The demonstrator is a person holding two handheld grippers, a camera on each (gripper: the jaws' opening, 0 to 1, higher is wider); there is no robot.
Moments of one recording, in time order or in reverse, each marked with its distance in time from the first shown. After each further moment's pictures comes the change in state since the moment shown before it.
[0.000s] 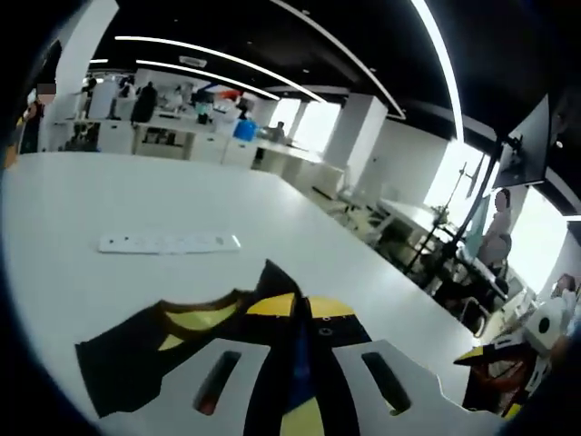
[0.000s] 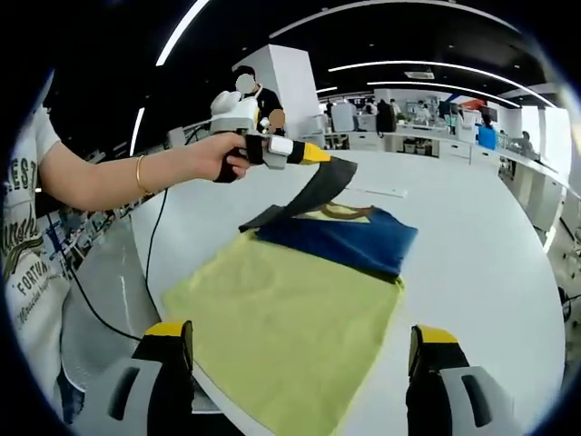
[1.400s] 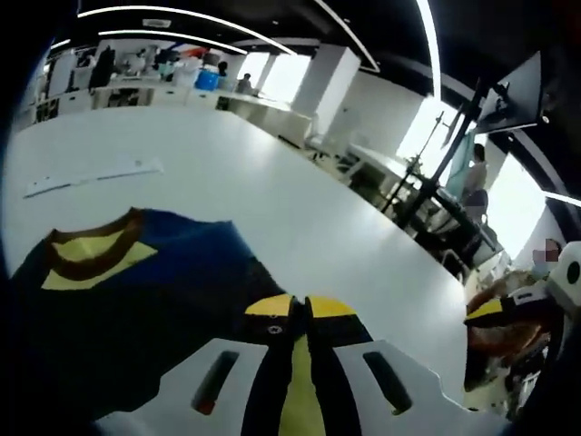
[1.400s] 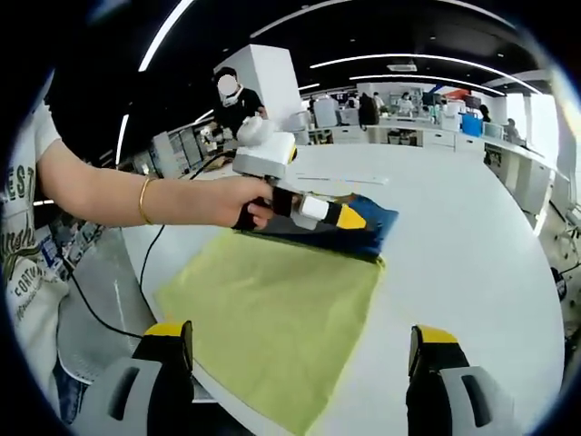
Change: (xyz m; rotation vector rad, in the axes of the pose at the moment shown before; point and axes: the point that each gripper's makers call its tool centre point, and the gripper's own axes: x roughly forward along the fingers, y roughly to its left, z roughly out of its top) left arm 0.068 -0.076 -0.133 0.026 0.271 -0.154; right arm -0.011 -0.015 -0.019 0.062 0.009 -0.050
